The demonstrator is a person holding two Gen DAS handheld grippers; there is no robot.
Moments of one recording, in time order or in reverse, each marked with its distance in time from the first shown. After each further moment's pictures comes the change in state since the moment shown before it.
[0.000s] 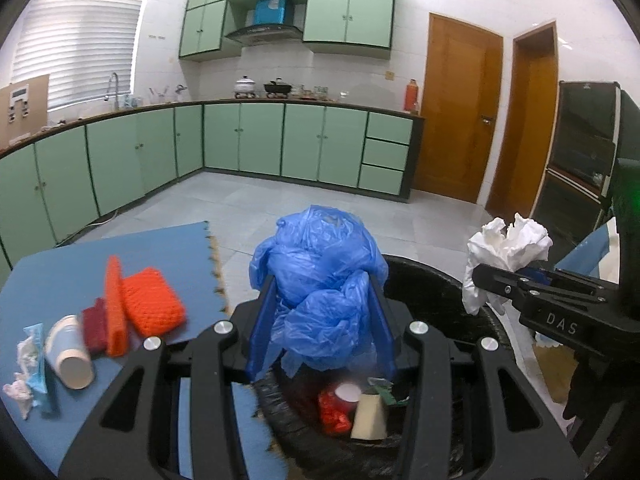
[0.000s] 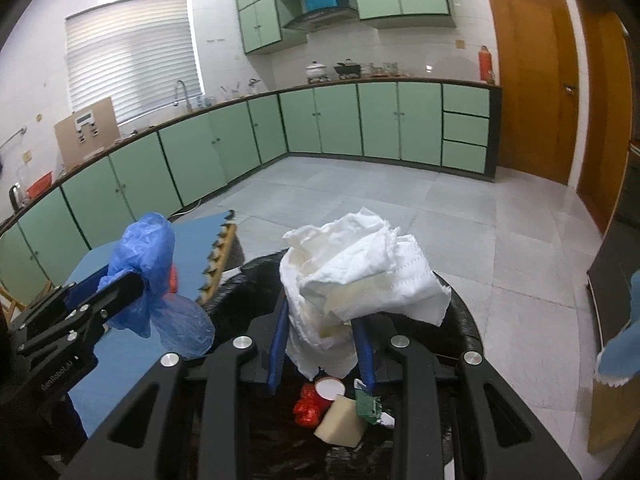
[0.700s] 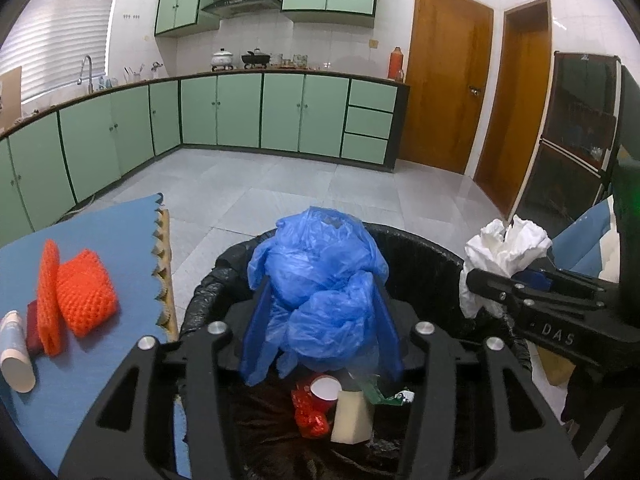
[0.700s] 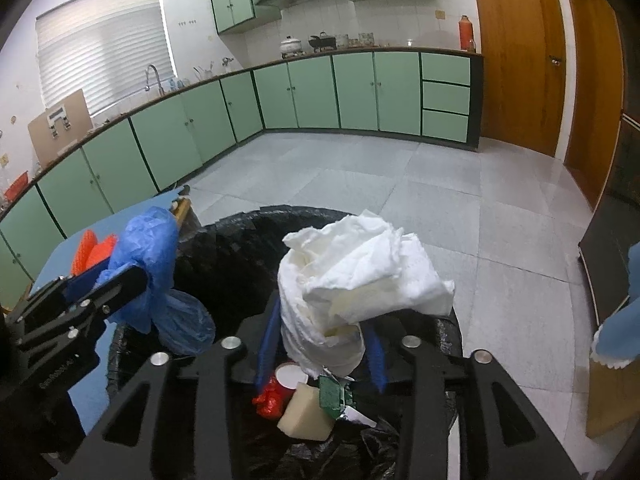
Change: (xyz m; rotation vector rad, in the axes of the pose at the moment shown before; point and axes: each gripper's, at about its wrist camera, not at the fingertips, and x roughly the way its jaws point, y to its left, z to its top) left arm 0.074 -0.021 -0.014 0.018 0.112 -0.063; right arm 0.054 -0.046 -0.013 0.042 0.093 -0.058
